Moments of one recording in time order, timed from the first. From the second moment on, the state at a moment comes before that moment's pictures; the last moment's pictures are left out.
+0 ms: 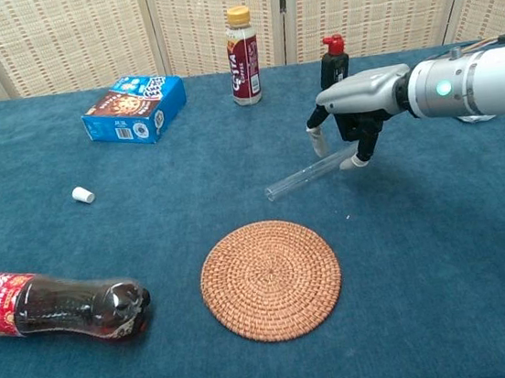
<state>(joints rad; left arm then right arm) -0.14 -1.05 -0.07 -1.73 1.44 1.46 0.16 0.97 -1.55 0.16 -1.13 -1.26 0.54 -0.13</state>
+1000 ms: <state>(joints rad) -0.13 -1.06 -0.06 -1.70 1.43 1.46 0.13 1.03 -1.64 0.14 -1.00 -1.20 0.48 -0.15</state>
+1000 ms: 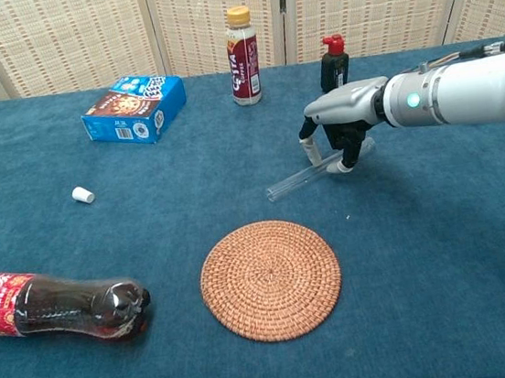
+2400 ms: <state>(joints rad) -0.25 -1.03 -0.13 -1.65 1.46 1.35 0.09 0.94 -1.43 0.16 -1.25 -1.21 0.70 -0.13</state>
